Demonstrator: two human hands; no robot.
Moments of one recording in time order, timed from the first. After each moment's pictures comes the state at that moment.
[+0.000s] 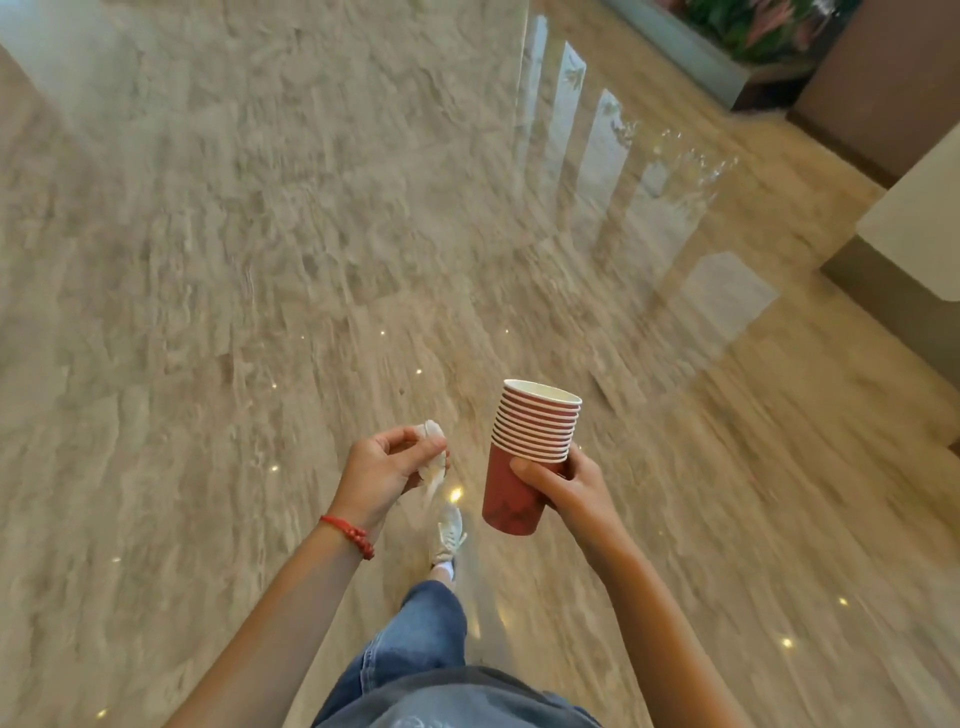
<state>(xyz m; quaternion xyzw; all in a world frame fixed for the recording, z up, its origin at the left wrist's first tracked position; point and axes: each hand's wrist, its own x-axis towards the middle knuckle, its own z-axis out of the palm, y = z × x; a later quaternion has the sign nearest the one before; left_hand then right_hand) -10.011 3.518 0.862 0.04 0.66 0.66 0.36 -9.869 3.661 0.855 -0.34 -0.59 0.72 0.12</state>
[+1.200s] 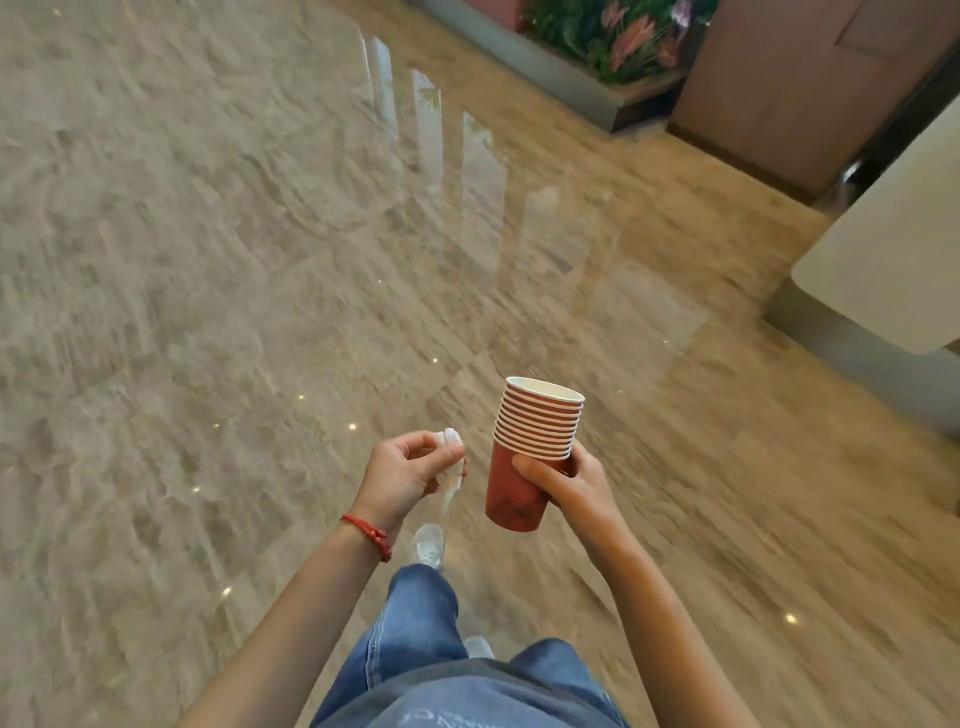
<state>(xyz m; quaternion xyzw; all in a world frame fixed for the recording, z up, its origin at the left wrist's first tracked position) -10.483 4.154 0.904 0.14 0.65 0.57 0.49 -10.318 4.243 0.894 -0.44 -0.52 0.69 0.25</state>
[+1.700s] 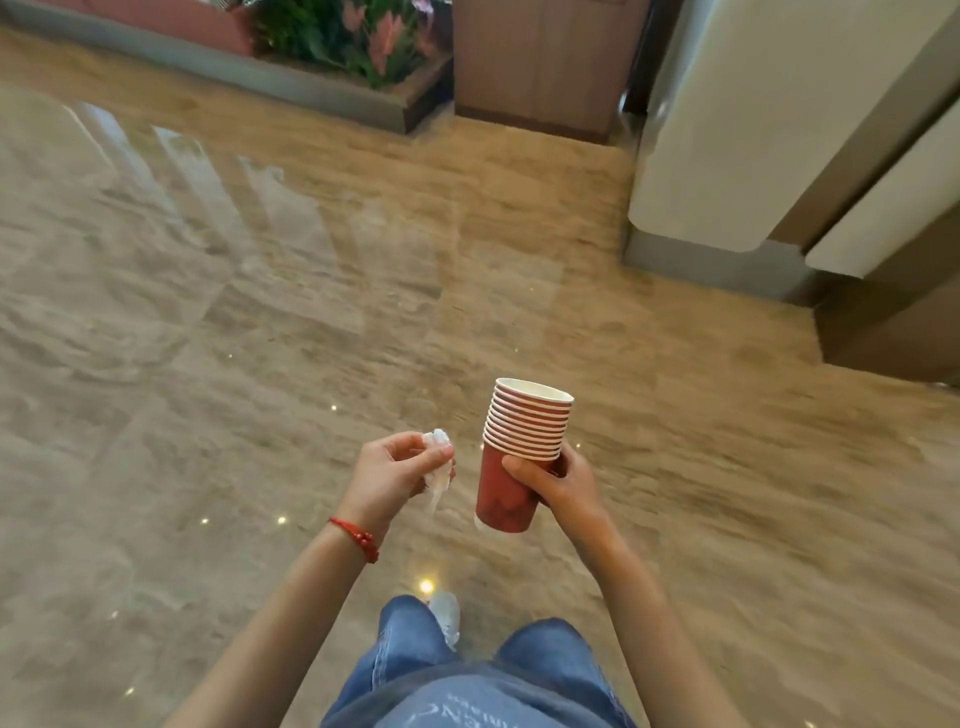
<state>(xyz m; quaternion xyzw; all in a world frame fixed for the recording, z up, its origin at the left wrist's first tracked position) -10.609 4.422 0.911 0.32 0.59 0.42 0.61 -10.420 4.414 0.899 -0.56 -0.37 0.61 0.42</state>
